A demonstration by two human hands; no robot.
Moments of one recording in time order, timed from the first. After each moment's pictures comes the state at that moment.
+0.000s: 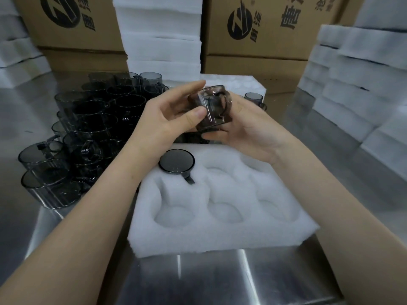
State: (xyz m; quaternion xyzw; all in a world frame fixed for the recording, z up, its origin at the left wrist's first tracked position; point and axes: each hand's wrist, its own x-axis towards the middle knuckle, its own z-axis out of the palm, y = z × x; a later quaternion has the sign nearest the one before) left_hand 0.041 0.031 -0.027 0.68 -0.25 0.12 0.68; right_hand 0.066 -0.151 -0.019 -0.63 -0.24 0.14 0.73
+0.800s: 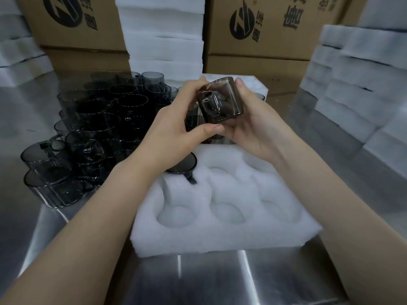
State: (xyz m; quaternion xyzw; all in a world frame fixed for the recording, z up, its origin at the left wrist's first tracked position) left_hand 0.040 0.026 -0.031 0.80 -0.29 0.20 0.49; right_hand 0.061 -0.147 -0.011 -0.57 -0.18 0.14 0.79
